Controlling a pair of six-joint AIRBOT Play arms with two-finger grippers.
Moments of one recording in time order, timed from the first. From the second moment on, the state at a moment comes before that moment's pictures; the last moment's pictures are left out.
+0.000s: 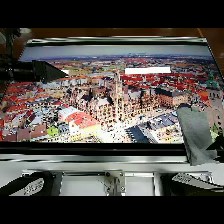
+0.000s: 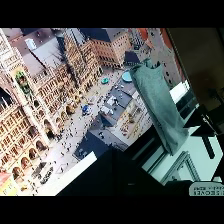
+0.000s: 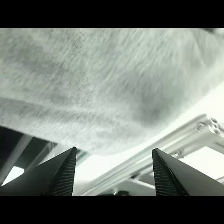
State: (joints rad) left arm 0.04 -1.20 1.45 0.53 -1.33 -1.21; right arm -1.01 -1.40 1.06 -1.53 1.60 1.49
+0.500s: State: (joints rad) left arm -0.17 -1.28 1.45 1.14 -1.23 -1.47; right arm -0.82 -1.25 1.45 -1.12 1.50 1.42
